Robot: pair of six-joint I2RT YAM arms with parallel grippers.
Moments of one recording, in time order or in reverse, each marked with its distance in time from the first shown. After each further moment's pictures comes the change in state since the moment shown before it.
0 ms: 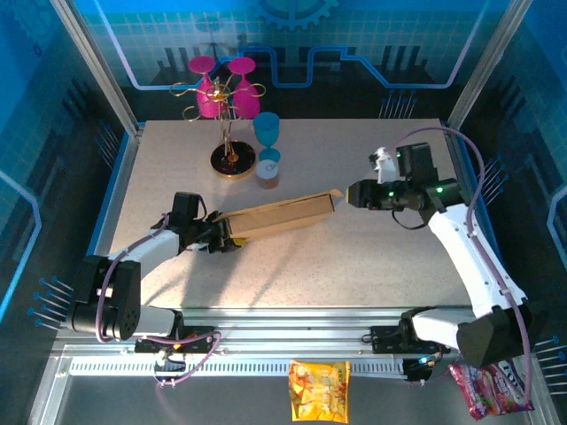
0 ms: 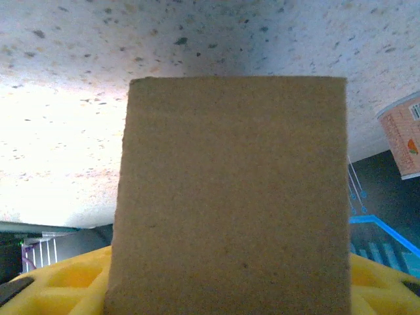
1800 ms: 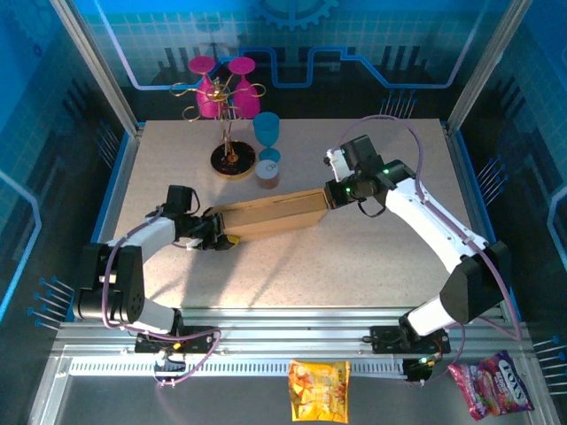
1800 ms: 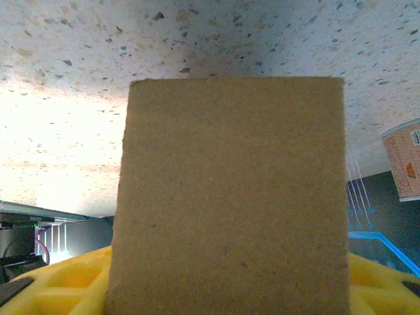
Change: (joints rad) left arm 0.075 0.091 0.104 -0.169 0.074 0.117; right arm 0.213 0.288 0.137 0.043 0.283 -0.092
